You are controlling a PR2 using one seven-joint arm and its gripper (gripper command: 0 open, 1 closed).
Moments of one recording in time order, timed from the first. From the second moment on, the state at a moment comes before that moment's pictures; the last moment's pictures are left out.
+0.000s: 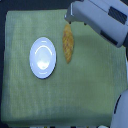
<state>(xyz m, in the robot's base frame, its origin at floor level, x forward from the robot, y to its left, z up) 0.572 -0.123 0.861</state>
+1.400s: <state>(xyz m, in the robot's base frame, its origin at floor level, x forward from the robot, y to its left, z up) 0.562 -0.049 0.746</state>
